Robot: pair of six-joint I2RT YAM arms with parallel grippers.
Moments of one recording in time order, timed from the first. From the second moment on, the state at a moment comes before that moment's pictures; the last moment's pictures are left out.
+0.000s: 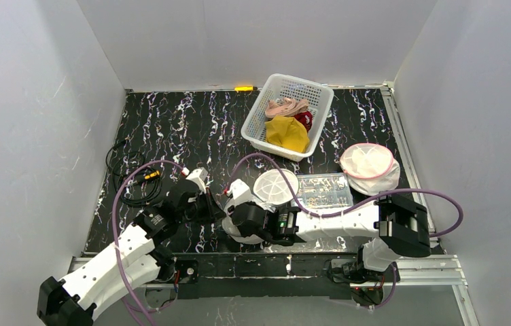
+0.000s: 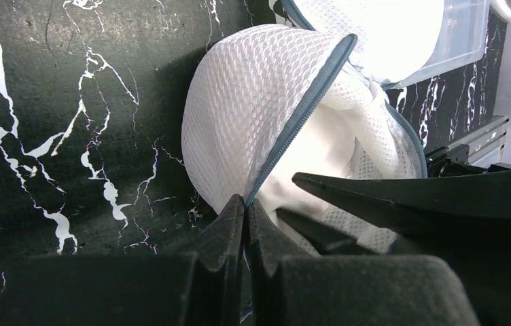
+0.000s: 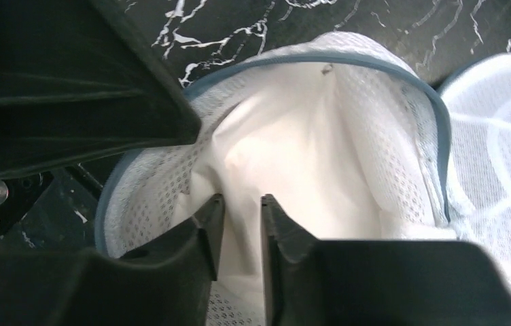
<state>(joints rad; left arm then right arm) -0.67 0.71 0.48 -0.51 0.12 -0.76 1.42 1.56 0.95 -0.13 0.43 0.49</state>
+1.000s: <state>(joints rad) -0.67 0.70 0.42 -0.44 0.26 -0.87 1.42 1.27 0.66 -0.11 0.53 0.60</state>
